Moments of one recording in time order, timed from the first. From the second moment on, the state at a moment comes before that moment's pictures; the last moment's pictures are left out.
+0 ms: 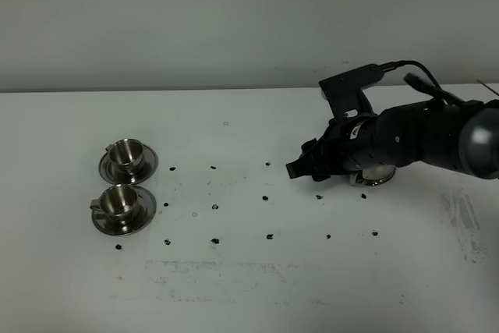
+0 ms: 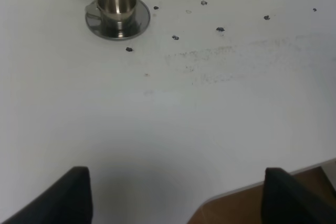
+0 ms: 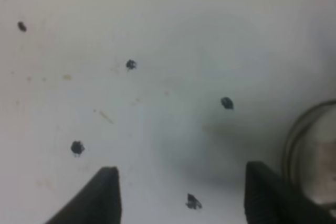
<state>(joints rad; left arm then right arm) -0.02 0.00 -0.47 -0.24 1.11 0.23 0.43 1.96 -1.26 0.18 0.27 -0.16</state>
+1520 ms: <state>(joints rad) -0.02 0.00 -0.47 -0.24 1.11 0.23 0.34 1.99 -1.26 0.00 0.44 0.05</state>
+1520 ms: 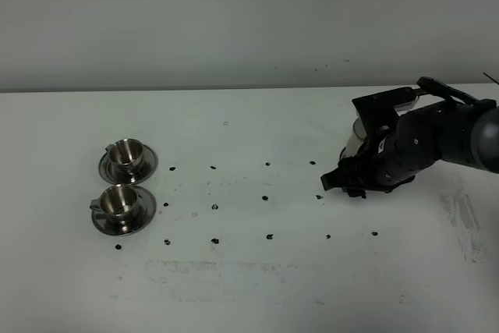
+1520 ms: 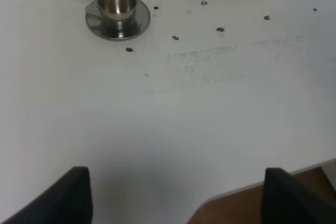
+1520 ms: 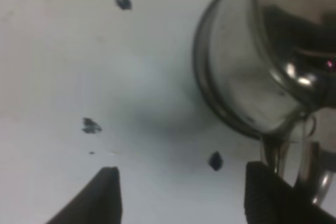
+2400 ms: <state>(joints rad) -0.02 0.00 -0.47 -0.24 1.11 0.23 0.34 1.80 -1.45 -0.06 0.89 0.09</state>
